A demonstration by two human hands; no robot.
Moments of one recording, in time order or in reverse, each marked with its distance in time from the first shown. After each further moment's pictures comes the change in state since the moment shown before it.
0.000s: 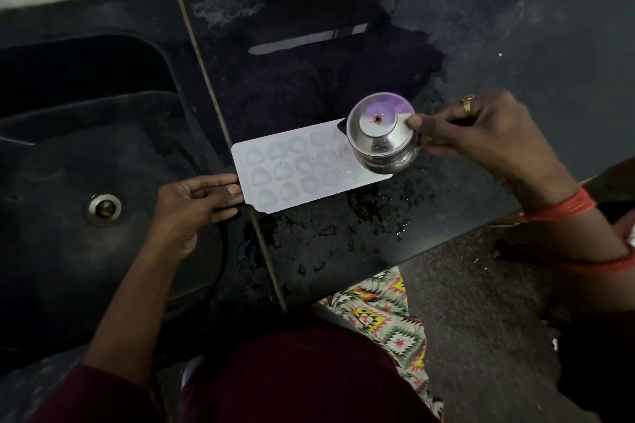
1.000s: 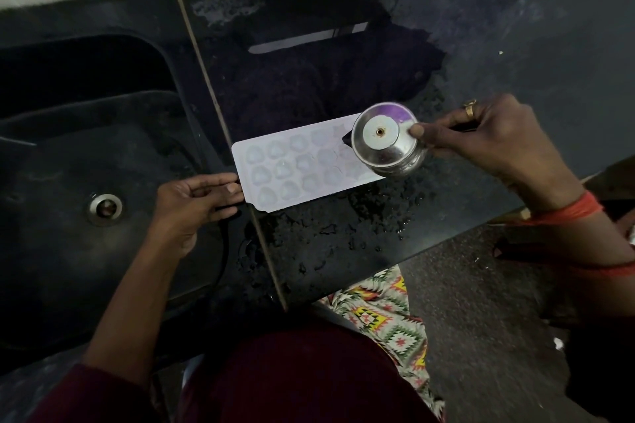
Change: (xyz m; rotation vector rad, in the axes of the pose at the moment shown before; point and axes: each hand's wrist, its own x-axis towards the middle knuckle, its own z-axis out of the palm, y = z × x) left_hand -0.001 0.002 0.000 -0.014 -0.002 -0.013; right_hand -0.006 0.000 -0.004 -0.216 0.019 -0.024
